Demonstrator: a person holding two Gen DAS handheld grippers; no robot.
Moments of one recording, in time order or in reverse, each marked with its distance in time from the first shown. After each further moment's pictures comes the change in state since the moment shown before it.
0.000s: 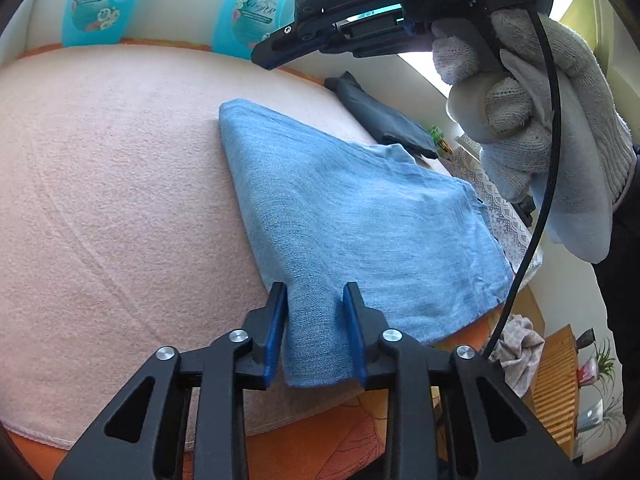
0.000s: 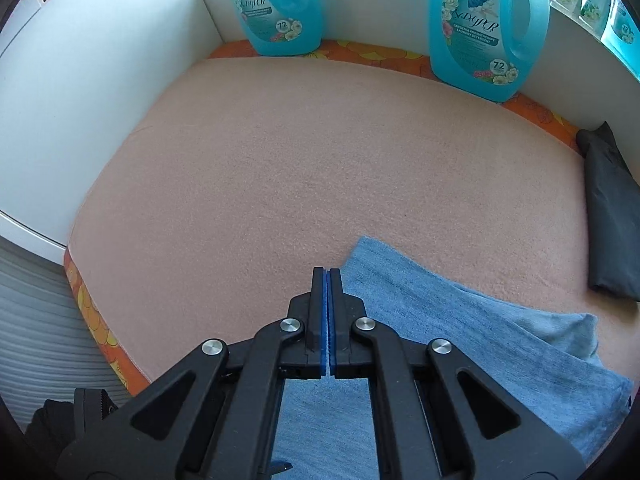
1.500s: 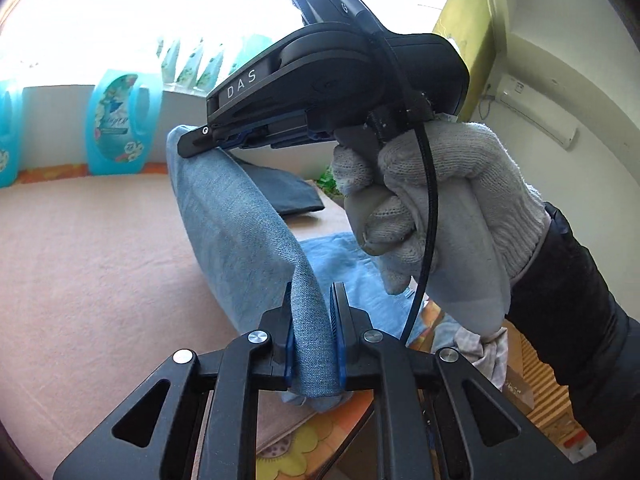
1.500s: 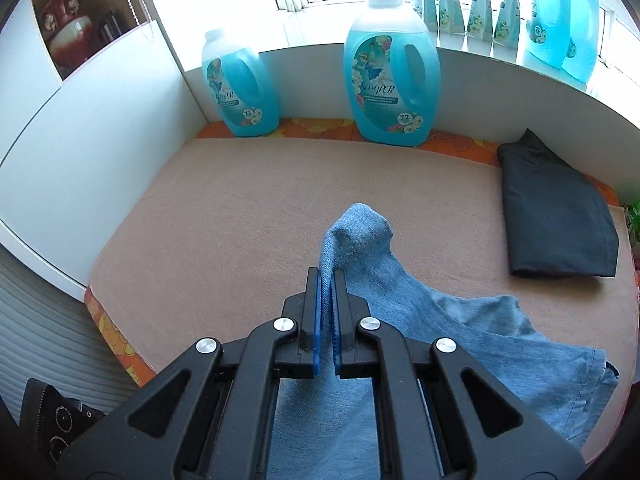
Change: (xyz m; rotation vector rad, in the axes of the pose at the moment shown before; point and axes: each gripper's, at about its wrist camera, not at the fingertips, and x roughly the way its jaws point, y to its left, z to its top) left arm -0.032 -0.134 0.055 0.307 -0.152 -0.230; right arm -0.149 -0.089 -0.055 0.131 -0.324 -0.002
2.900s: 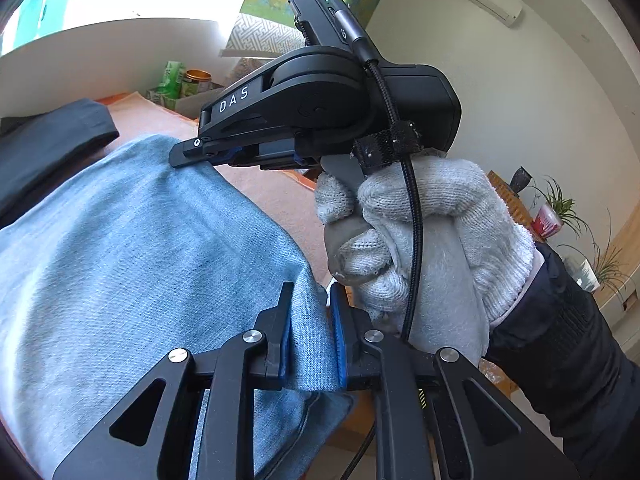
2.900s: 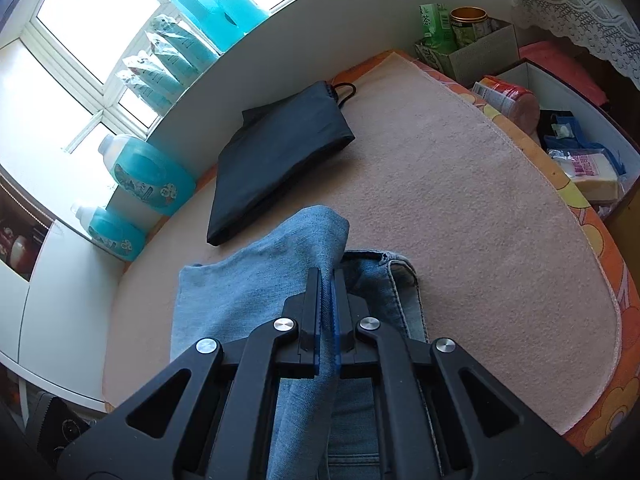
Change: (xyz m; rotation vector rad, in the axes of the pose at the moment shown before) left arm 0.286 -0.126 0.024 0.225 0.414 -0.247; right arm -0.075 -0.387 -0.189 0.606 -0.161 -0.032
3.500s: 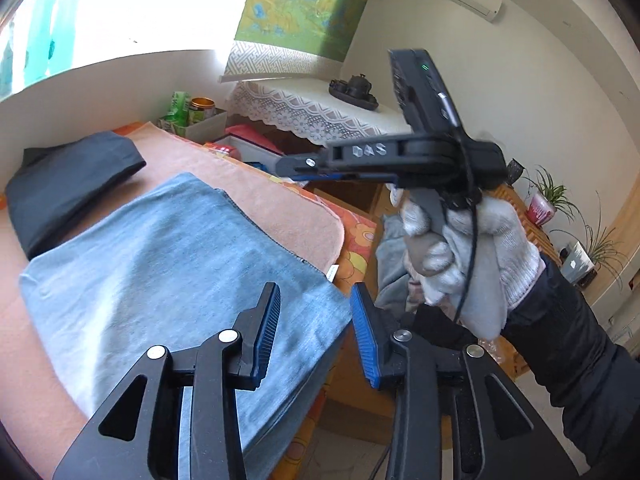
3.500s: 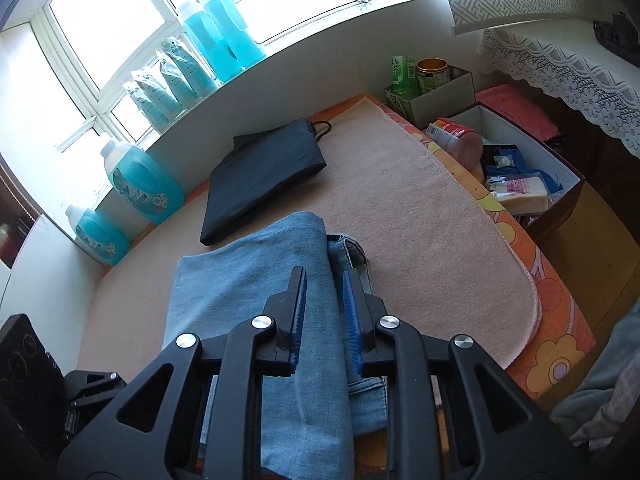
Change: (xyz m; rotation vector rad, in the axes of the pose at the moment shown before) left arm -0.051 0.000 -0.020 0.077 -0.049 0.032; right arm -0.100 0.021 -0.058 -0.070 -0.152 -0.106
